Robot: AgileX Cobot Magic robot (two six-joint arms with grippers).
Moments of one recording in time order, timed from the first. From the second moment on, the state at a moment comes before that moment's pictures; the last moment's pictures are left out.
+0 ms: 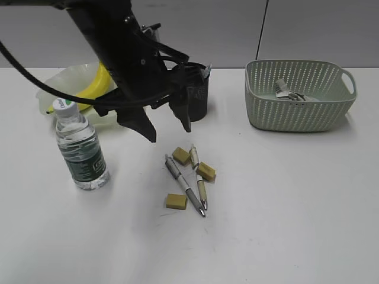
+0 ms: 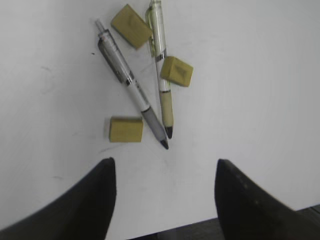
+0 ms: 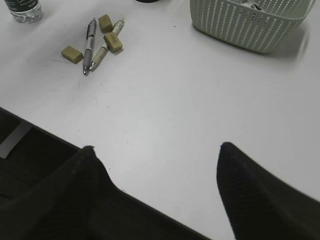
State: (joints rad) left arm -0.63 1.89 -1.52 -0.27 1.04 -0.57; right arm 0.51 0.09 -0.51 0.01 1.04 -0.02
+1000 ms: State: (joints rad) left arm -0.63 2.31 -1.80 -0.23 1.21 -0.86; right arm 0.51 0.09 -0.51 0.01 1.04 -0.02
